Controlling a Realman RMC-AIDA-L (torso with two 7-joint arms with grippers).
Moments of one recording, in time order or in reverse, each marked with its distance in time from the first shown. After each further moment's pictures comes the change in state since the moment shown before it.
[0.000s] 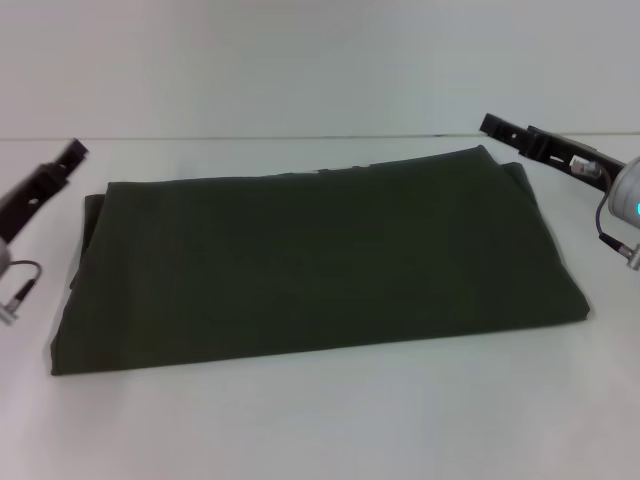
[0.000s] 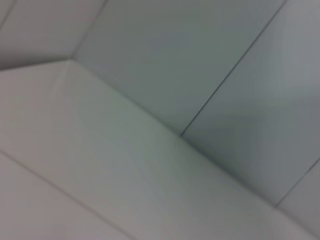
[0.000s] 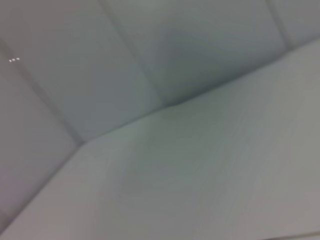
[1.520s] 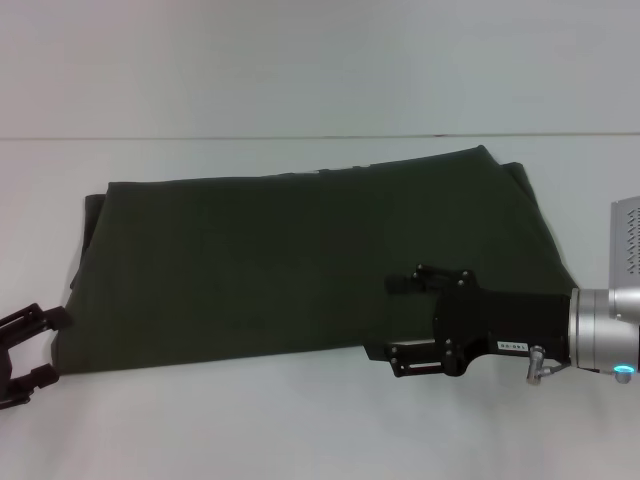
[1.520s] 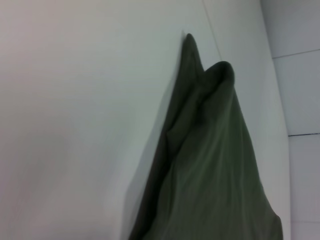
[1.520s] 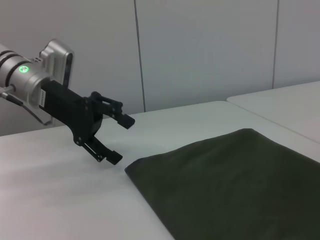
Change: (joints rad) left arm 0.286 0.050 0.137 0.450 0.630 0.718 -1.176; right arm -0.170 0.000 -0.553 -0.133 -0.017 -0.517 -0.438
